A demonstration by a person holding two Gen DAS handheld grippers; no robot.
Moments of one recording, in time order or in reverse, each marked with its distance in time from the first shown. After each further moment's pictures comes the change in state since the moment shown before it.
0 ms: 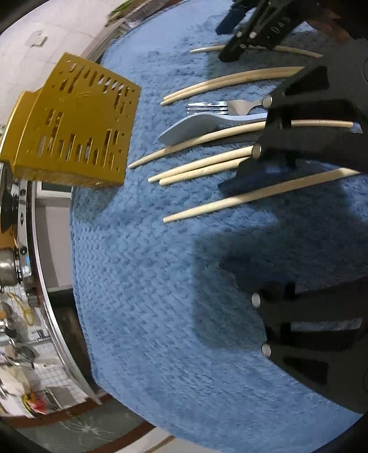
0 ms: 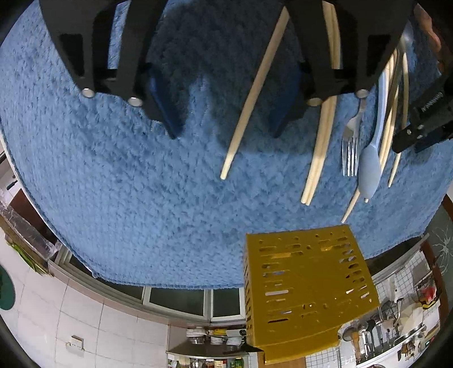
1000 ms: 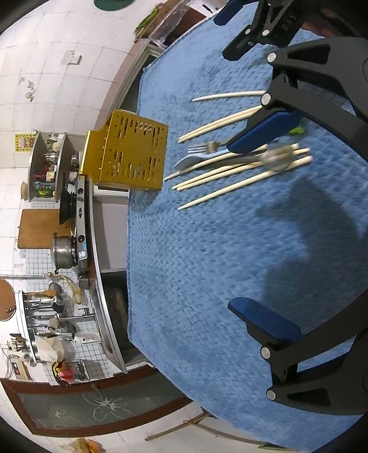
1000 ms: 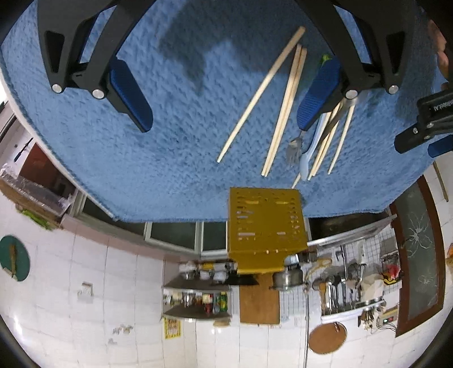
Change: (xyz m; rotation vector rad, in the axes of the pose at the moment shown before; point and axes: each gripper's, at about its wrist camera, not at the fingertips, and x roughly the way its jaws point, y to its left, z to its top) left arm -0.124 0.023 -0.076 -0.033 -0.293 0.008; right arm -0.123 -0.013 -0.057 -0.069 -0.331 0.062
